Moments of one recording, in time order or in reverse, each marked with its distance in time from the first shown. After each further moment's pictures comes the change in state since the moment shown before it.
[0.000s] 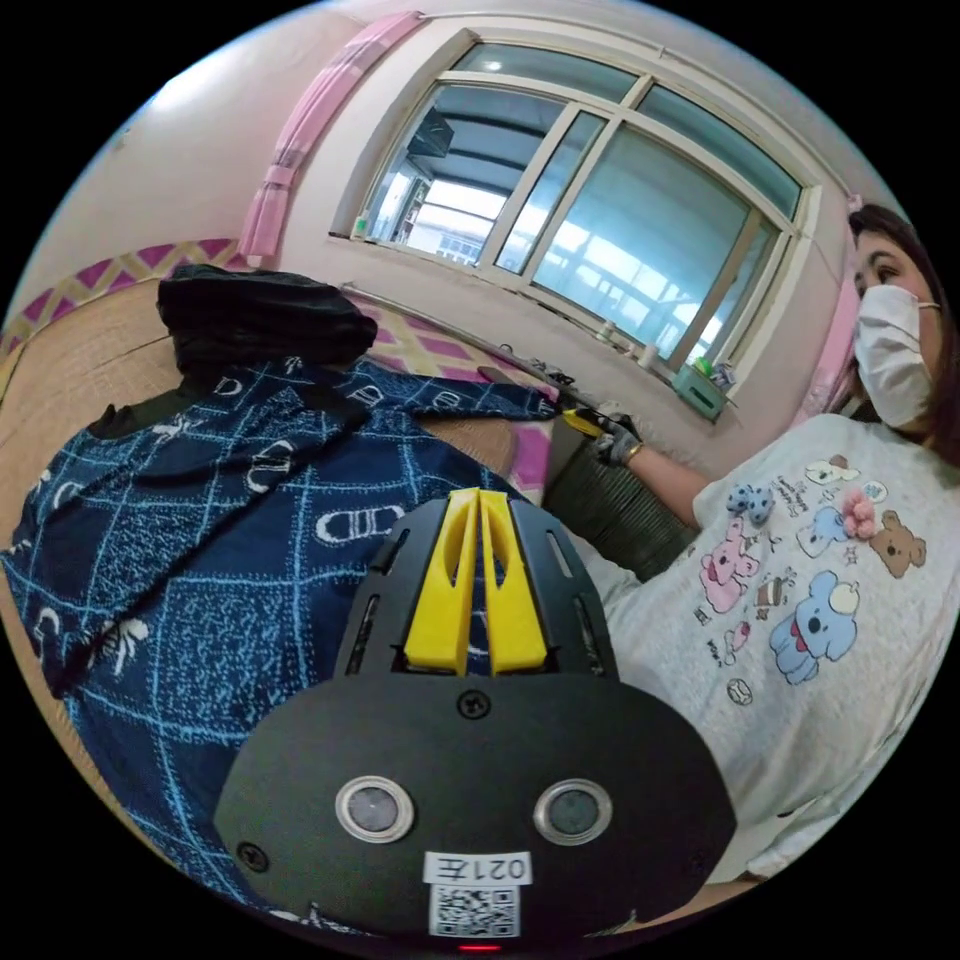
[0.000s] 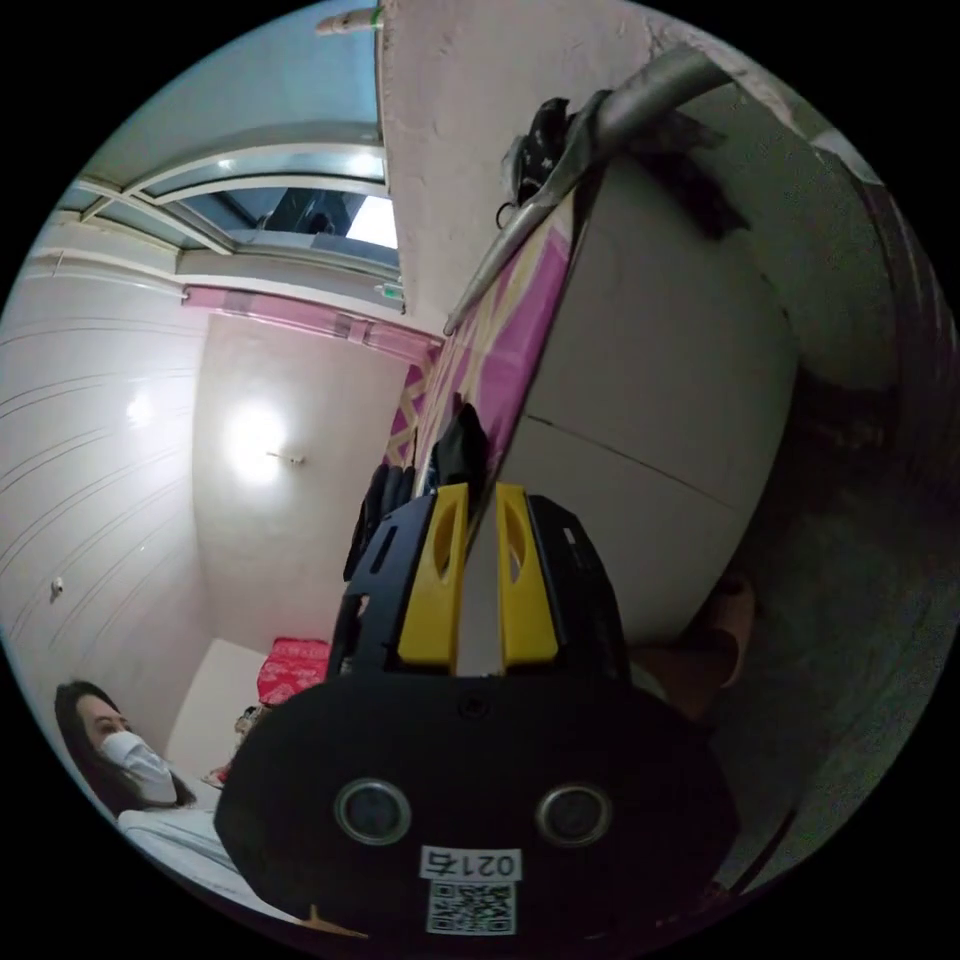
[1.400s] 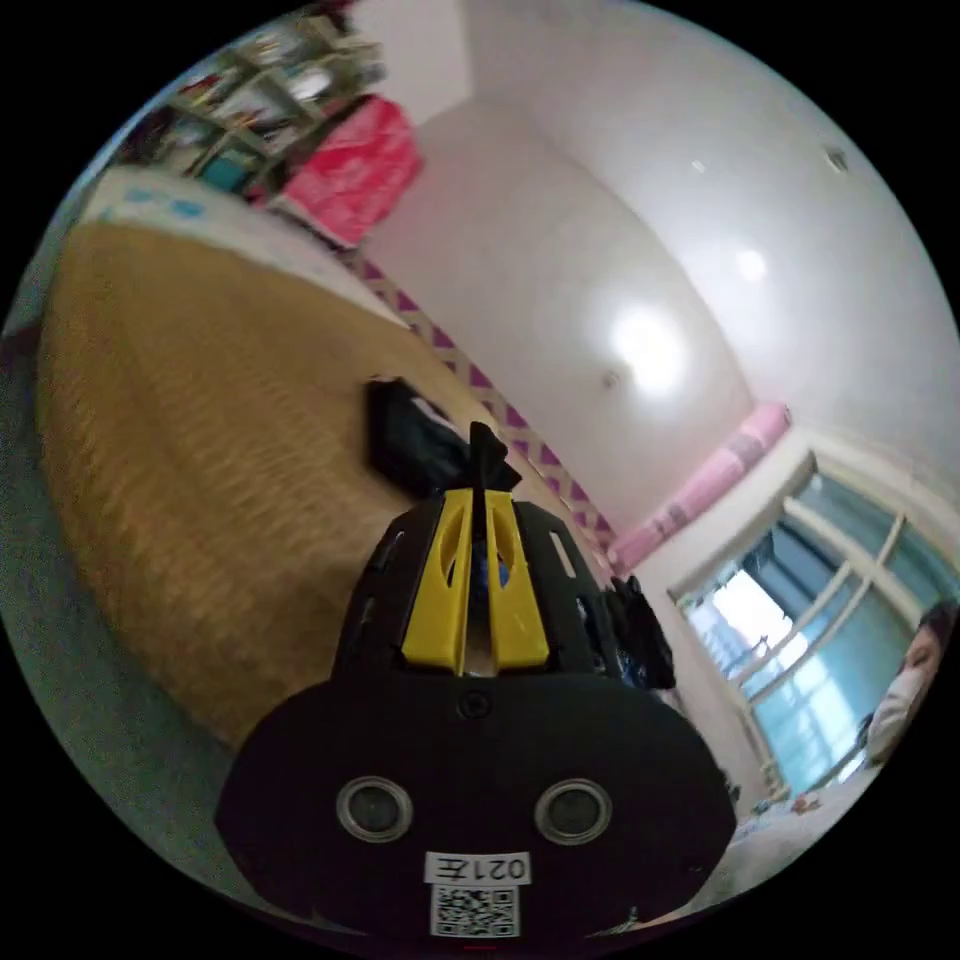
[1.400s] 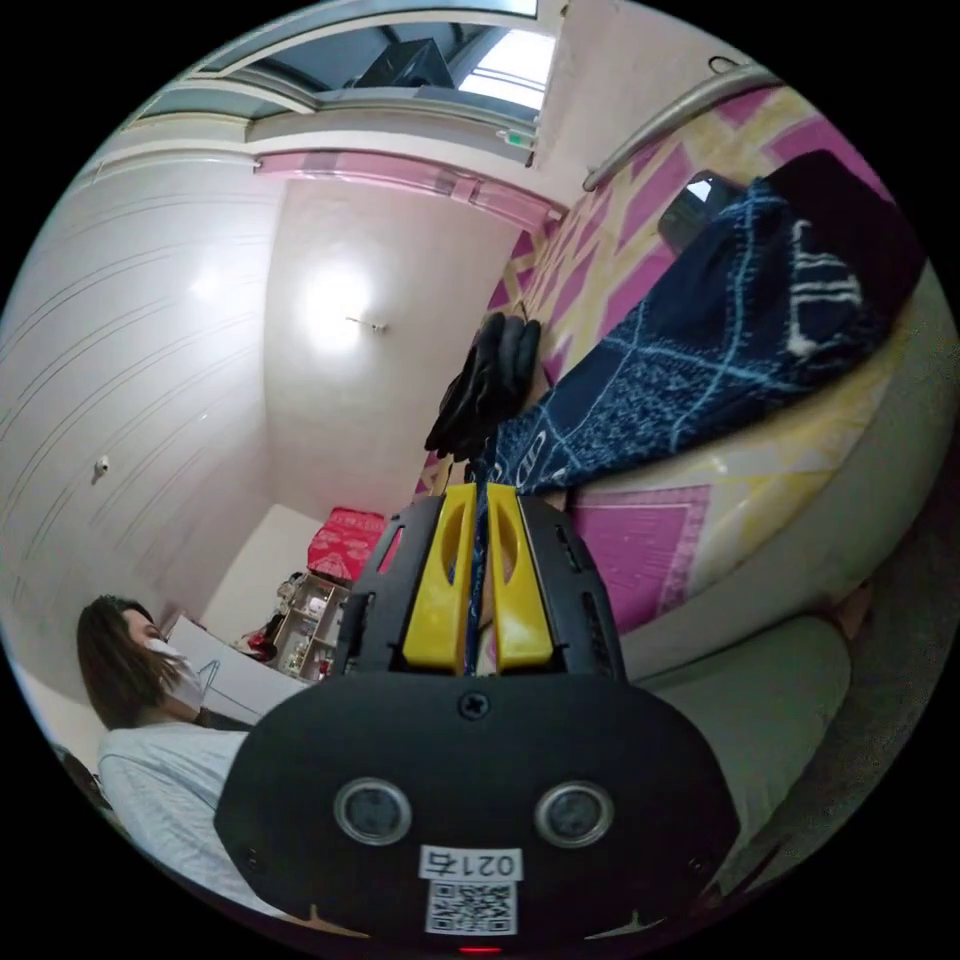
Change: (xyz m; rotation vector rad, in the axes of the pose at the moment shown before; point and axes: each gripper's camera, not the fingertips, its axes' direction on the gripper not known) left arm -0.152 0.386 -0.705 0.985 -0.725 -0.892; right arm -0.137 0.157 0.125 -0.354 -0.231 -0.186
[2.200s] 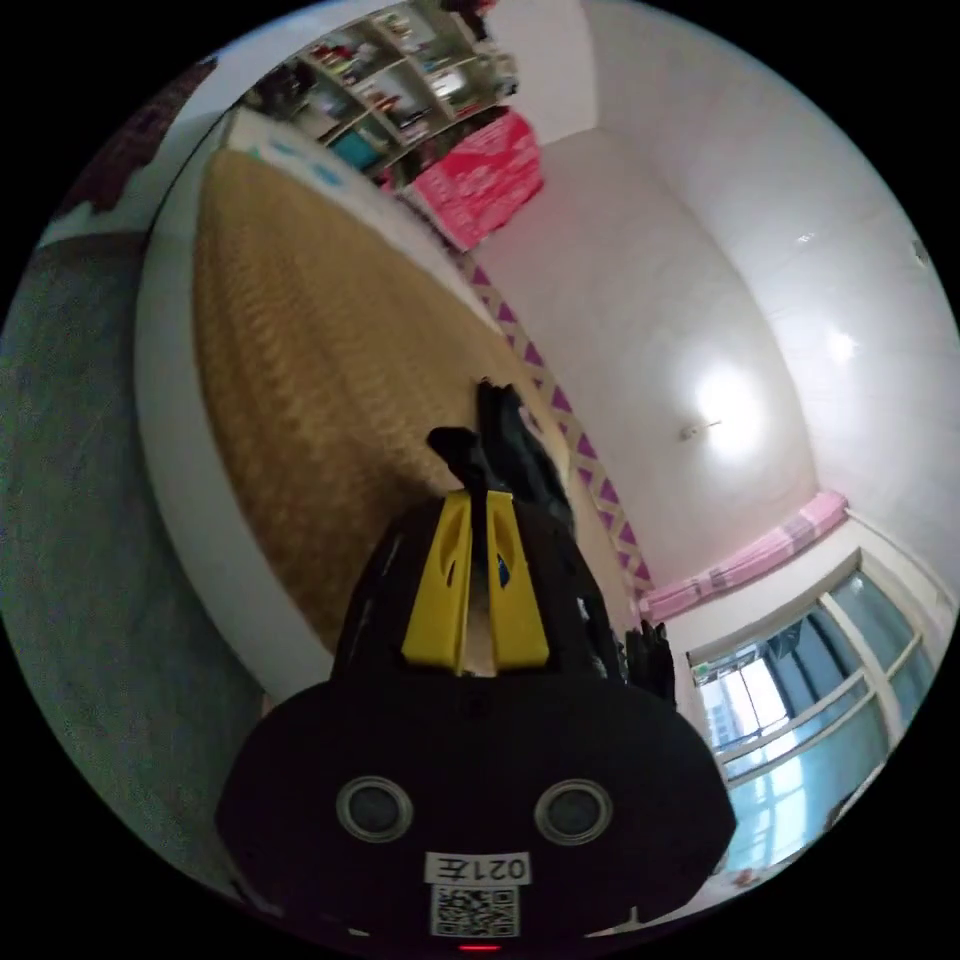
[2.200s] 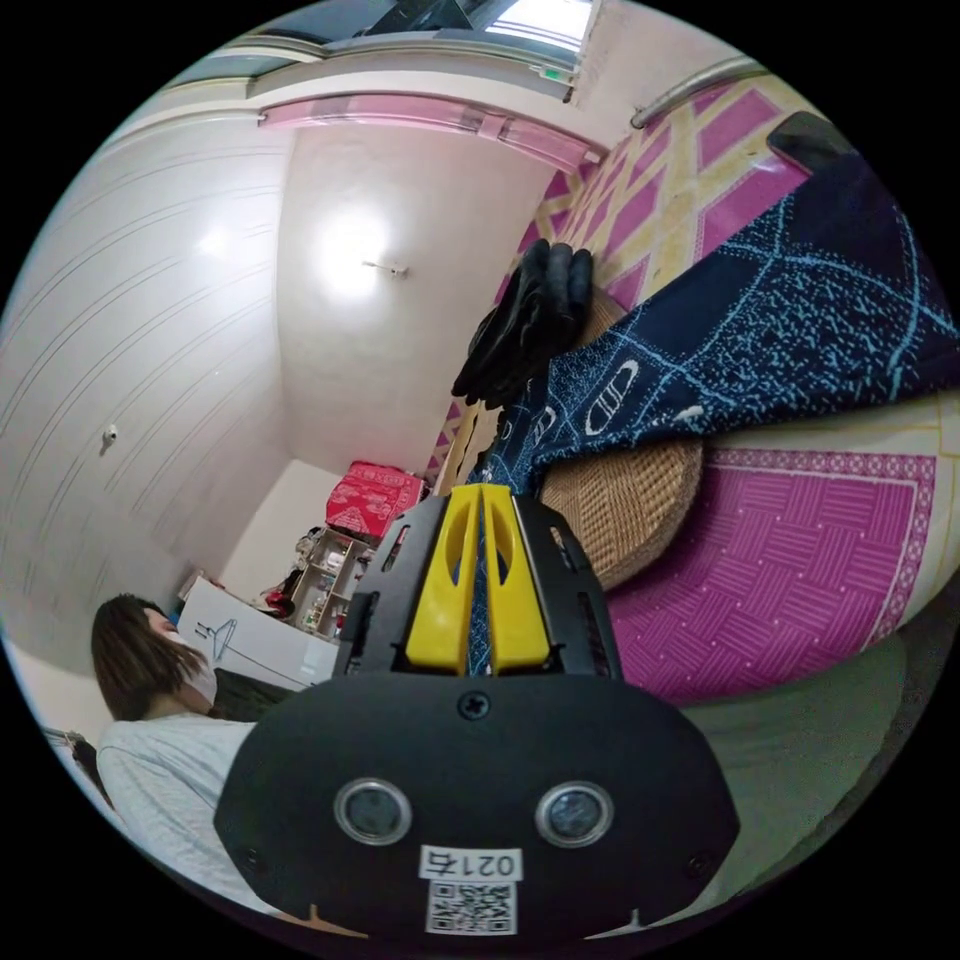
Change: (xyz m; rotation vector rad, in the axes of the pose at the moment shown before) left arm -0.129 -0.112 -0.092 0.010 -0.192 -0.245; right arm -0.027 0.035 0.091 -0.145 -0.064 -0.028
